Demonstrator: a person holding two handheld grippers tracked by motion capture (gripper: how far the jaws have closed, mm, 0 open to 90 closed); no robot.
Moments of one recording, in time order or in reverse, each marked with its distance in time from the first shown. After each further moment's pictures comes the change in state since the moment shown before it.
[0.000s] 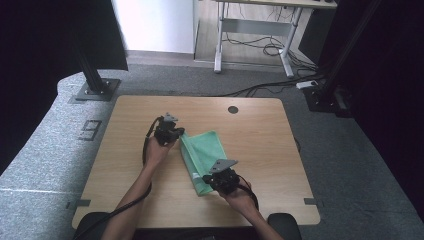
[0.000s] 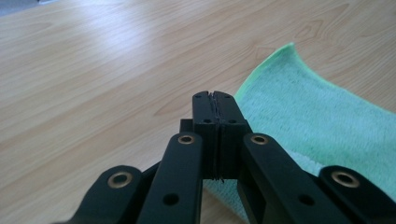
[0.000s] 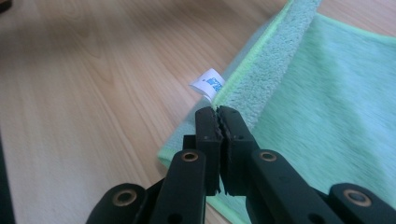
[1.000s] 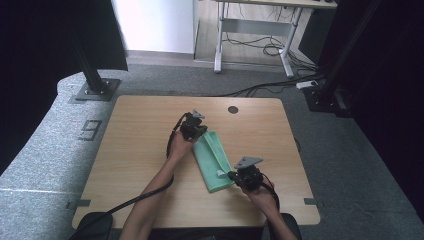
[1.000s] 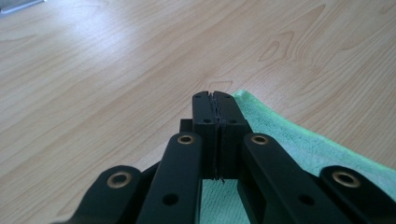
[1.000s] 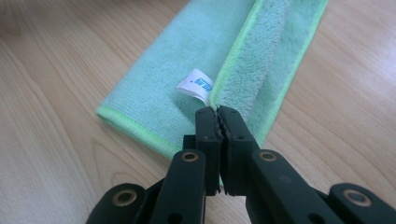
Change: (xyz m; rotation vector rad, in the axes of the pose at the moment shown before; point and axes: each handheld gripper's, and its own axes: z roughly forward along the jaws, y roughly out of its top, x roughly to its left) left arm -0.044 0.037 0.065 0.046 -0.049 0.082; right arm -0.050 -0.046 -0.030 0.054 -0.123 0.101
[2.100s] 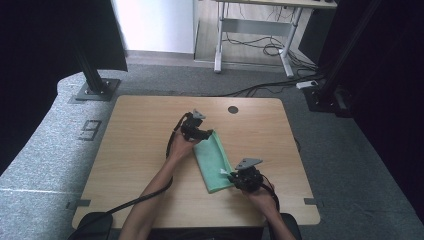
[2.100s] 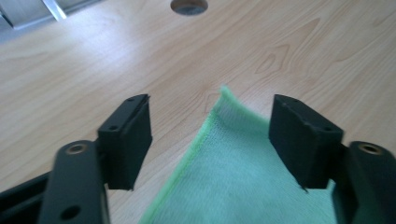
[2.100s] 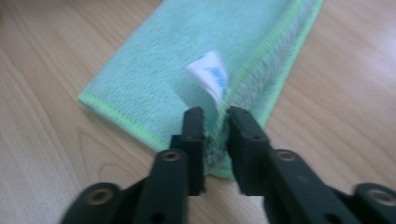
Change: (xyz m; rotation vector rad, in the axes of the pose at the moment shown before) left arm -0.005 0.002 -0.015 -0.053 0.015 0.019; right arm -0.004 -0.009 0.007 0.021 -0.003 0.012
